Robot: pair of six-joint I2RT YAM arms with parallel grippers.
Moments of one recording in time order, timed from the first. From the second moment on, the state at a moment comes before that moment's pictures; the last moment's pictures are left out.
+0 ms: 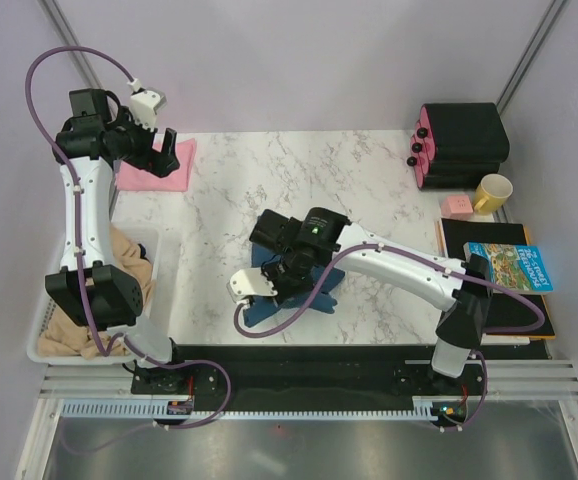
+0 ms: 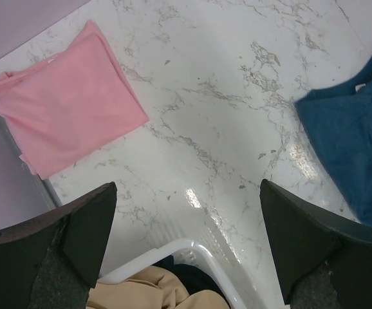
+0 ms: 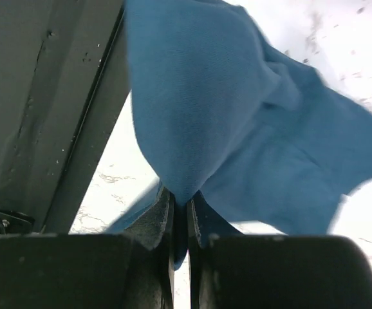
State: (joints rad) left arm 0.18 1.67 1.91 -1.00 0.48 0.55; right arm 1.11 1.78 1.76 -1.25 -0.29 -0.89
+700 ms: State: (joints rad) left arm 0.18 1.68 1.90 -0.99 0.56 0.54; right arm 0.92 1.93 1.80 -1.07 0.03 -1.06
